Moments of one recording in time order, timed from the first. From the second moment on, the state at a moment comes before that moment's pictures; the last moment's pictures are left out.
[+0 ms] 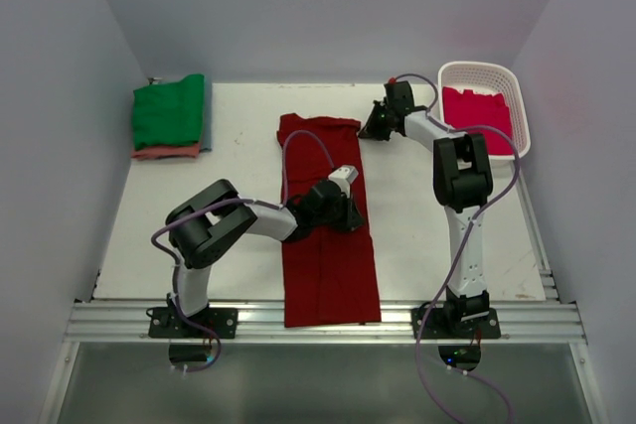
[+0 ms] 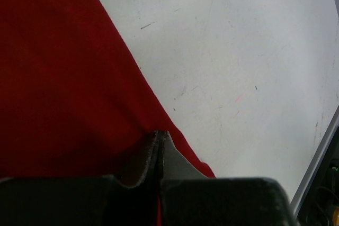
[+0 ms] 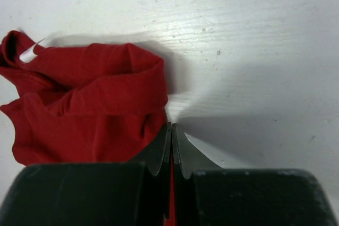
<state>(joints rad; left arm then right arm) -0.90 1.95 0.91 0.47 0.12 -0.65 0.22 2.32 1.77 -0.30 -0.25 0.60</state>
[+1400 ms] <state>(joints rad) -0.96 1.79 0.60 0.66 0.02 -0.77 0.22 2.62 2.34 -0.57 -0.16 0.42</state>
